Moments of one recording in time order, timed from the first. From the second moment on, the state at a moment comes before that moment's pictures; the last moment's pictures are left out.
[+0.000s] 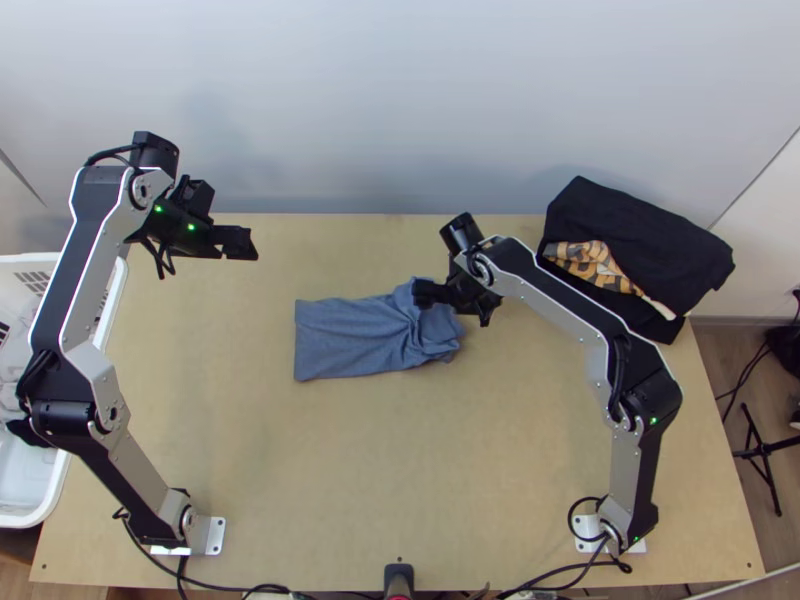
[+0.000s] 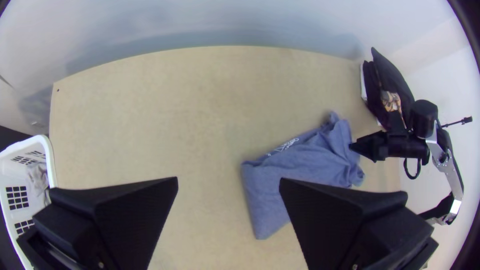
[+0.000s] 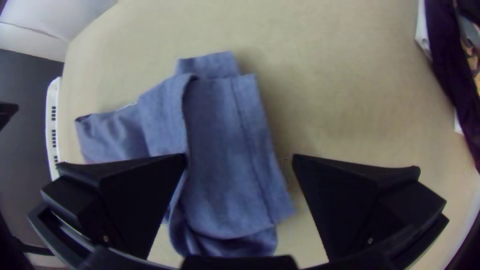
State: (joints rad) left arm 0.00 1.86 2.02 -1.31 0.28 0.10; right arm 0.55 2.05 1.70 -0.82 -0.12 0.57
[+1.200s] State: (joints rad) left arm -0.02 1.86 2.07 -1.33 0.23 0.09; right arm 0.52 2.01 1.70 -0.83 -0.34 0.59
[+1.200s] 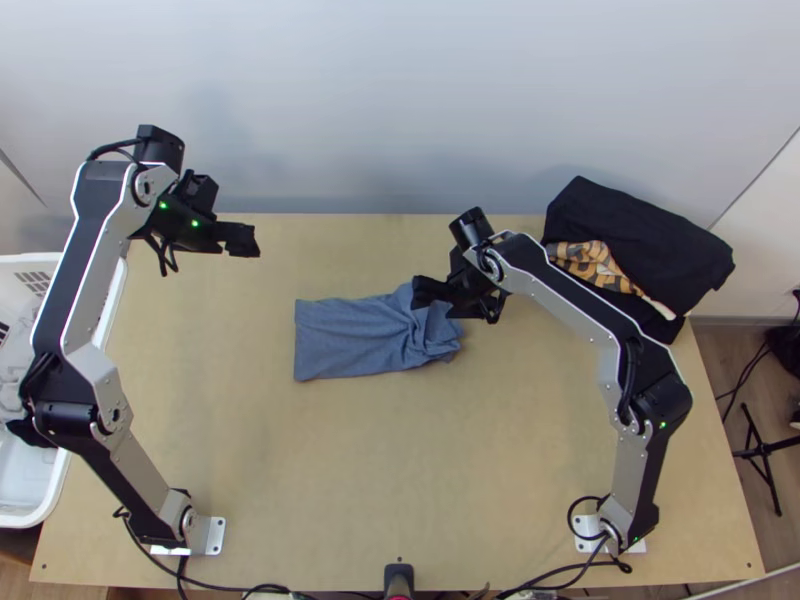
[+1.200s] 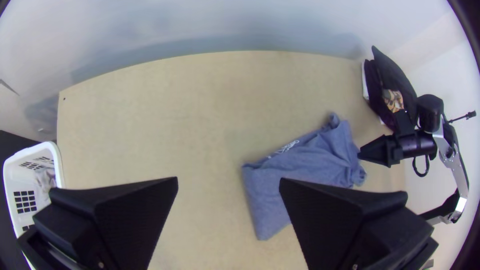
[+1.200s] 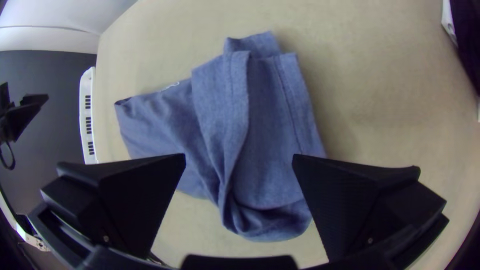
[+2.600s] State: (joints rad) left arm 0.04 1.85 2.11 -1.39 0.19 0.15; right arm 0.55 2.17 1.68 -0.59 -0.82 0.68
